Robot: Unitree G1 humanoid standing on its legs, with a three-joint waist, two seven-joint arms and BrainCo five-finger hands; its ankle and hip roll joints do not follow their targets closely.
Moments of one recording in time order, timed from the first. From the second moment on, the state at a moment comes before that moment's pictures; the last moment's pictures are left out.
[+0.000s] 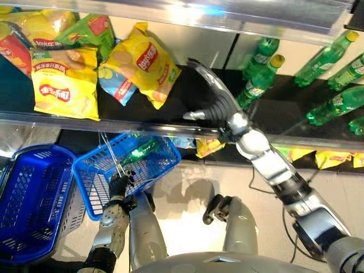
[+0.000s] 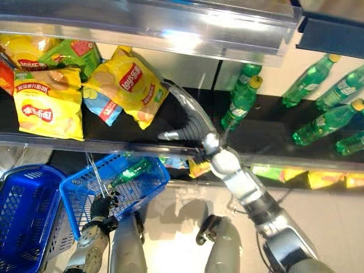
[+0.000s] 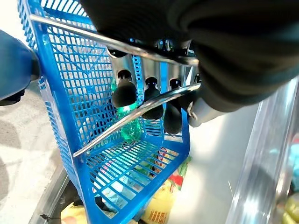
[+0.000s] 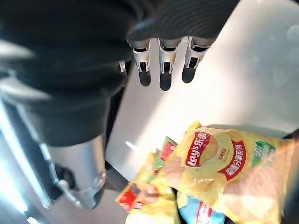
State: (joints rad) left arm 0.07 0.27 -0.10 0.48 -0.60 -0.24 0.17; right arm -0.67 -0.35 0.46 0.12 -0.30 -0.20 -0.20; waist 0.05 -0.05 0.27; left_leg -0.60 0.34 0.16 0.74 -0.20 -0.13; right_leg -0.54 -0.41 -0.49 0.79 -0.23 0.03
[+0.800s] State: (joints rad) left arm 0.09 0.38 -0.25 0.23 -0.76 -0.22 0.13; right arm -1.24 -0.20 0.62 0.94 -0.55 -0.02 -0.33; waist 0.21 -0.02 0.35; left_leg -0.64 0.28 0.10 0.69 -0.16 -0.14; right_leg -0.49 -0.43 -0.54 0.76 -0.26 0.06
